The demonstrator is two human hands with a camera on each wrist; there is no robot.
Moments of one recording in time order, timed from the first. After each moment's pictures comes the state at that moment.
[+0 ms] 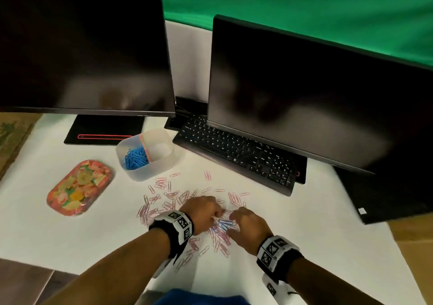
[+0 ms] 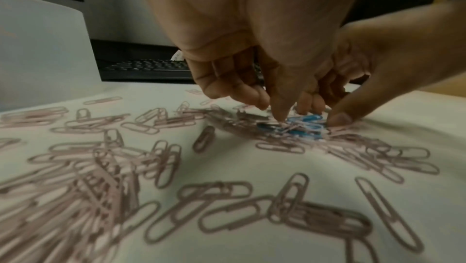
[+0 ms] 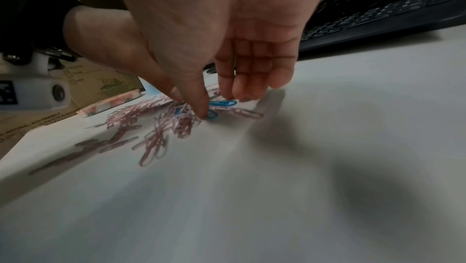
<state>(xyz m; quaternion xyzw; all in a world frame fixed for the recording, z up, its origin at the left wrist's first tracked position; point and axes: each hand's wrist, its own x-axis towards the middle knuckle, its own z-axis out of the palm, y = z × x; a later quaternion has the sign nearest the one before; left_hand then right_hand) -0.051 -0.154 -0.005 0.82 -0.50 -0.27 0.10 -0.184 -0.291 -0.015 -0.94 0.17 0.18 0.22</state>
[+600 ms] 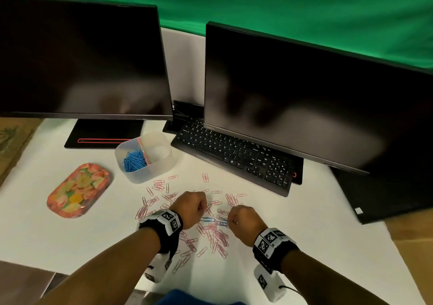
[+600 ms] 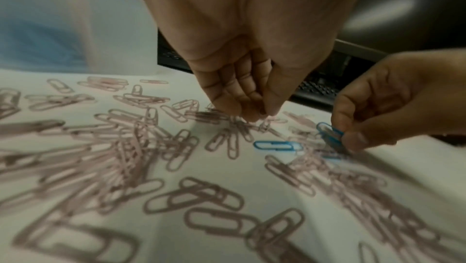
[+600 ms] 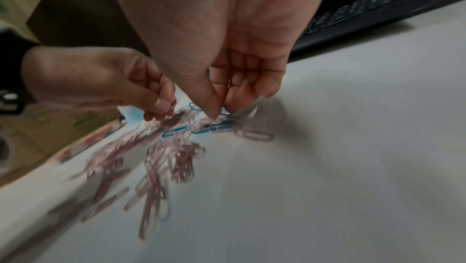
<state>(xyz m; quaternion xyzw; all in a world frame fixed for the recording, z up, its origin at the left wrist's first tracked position) -0.034 -0.140 -0.015 0.85 -0.38 -0.30 0.23 -0.176 -0.302 -0.020 -0.91 0.20 0.15 0.32</state>
